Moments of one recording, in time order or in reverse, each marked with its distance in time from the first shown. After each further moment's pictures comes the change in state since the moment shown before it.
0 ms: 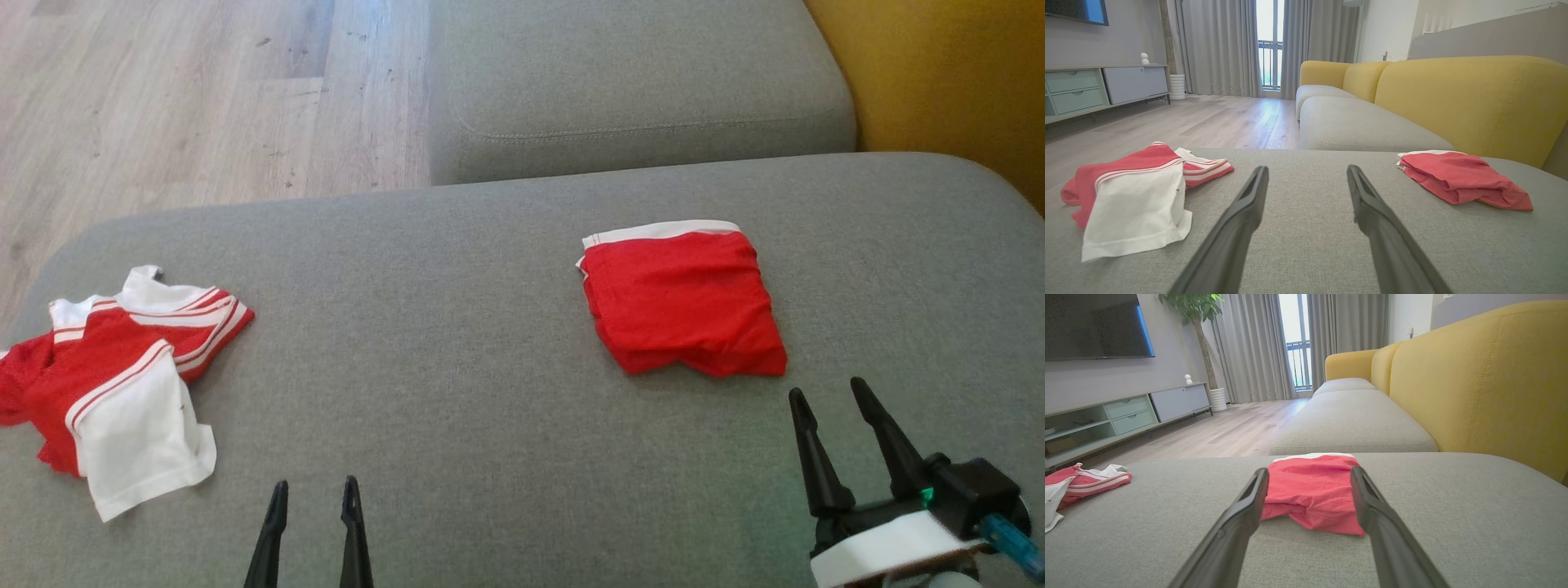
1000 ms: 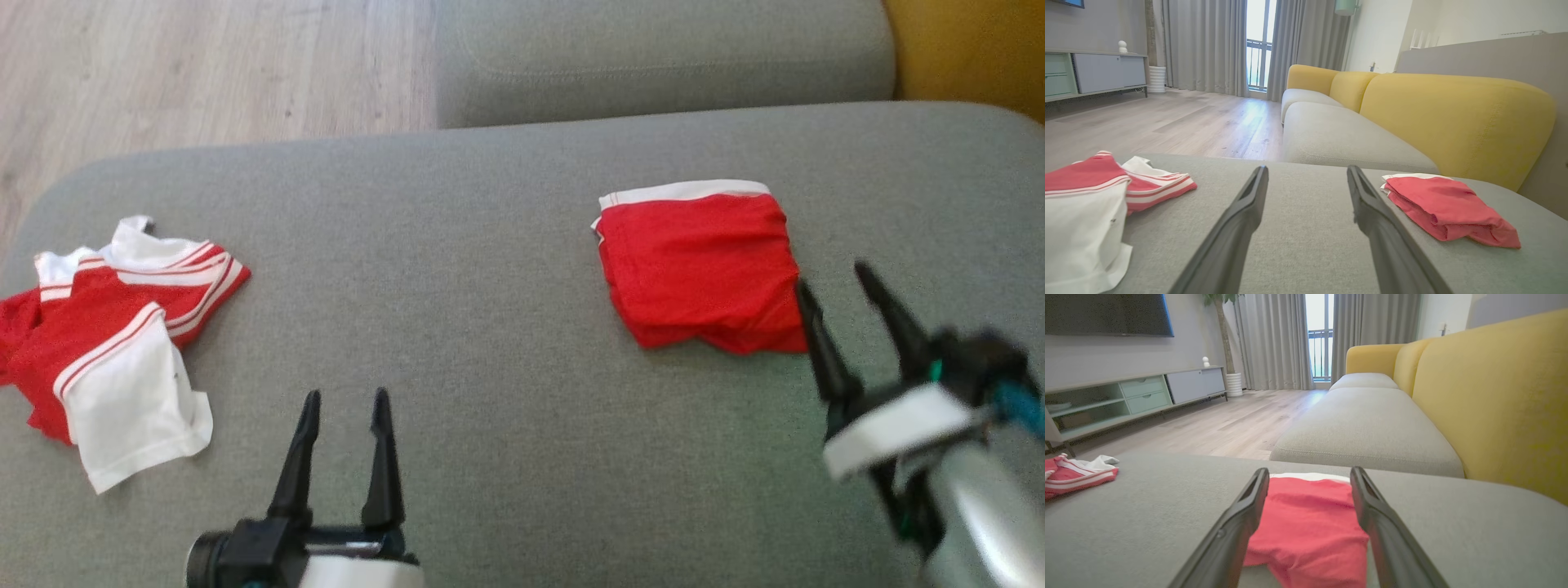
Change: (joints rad) left arm -0.203 -0.003 -0.084 0.045 -0.092 0.000 0.000; right arm -0.345 -0.159 0.173 0.215 0.134 0.000 0.001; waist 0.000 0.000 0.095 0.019
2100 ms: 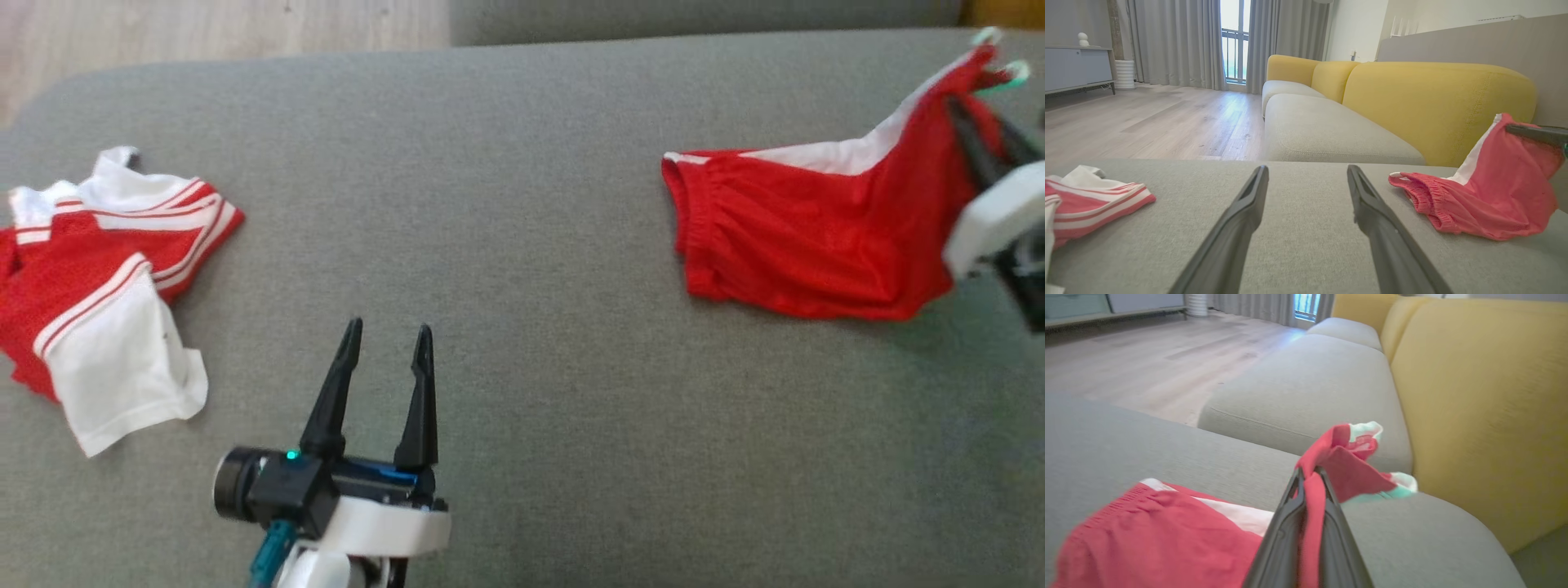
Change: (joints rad) left arm -0.150 -0.001 -0.052 0.027 0.027 -0.061 0.000; right arm -0.648 -0.245 0.542 0.553 0.339 0.000 0.011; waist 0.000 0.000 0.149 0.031
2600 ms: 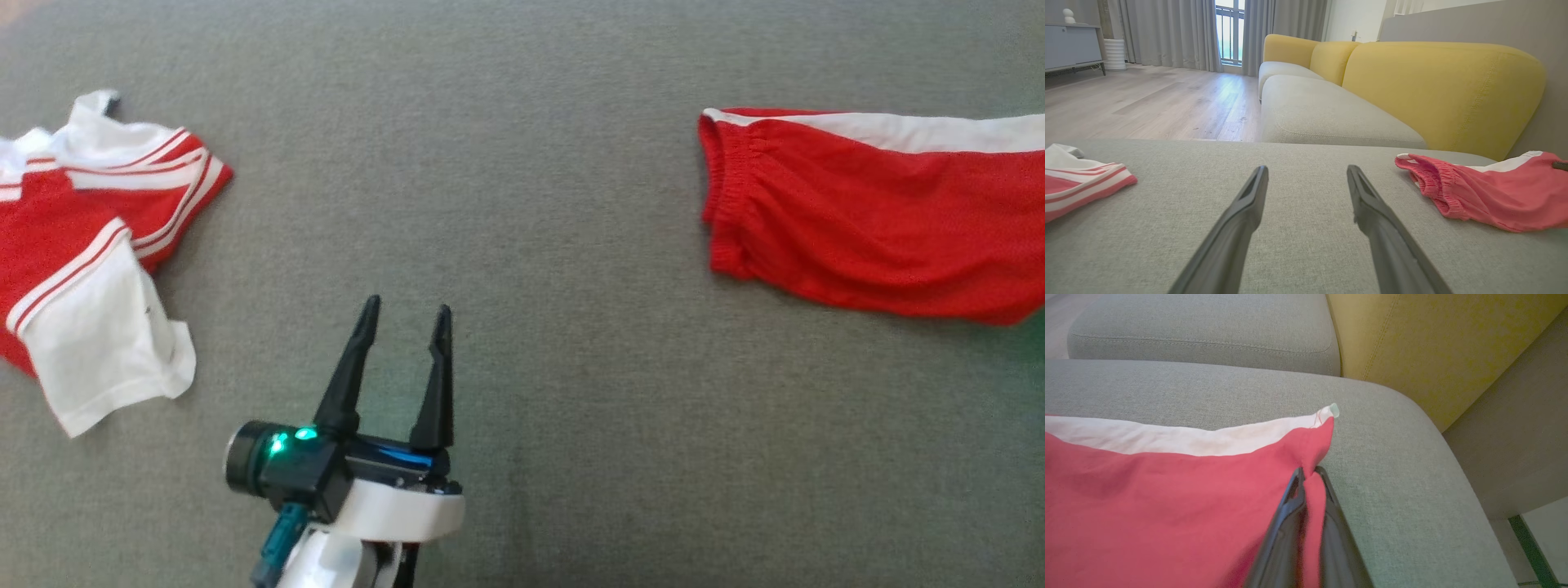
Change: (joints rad) left arm -0.036 0.000 -0.046 -0.013 0.000 0.008 0.000; right arm 0.124 -0.164 -0.081 0.095 0.199 0.000 0.048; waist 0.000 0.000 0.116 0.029
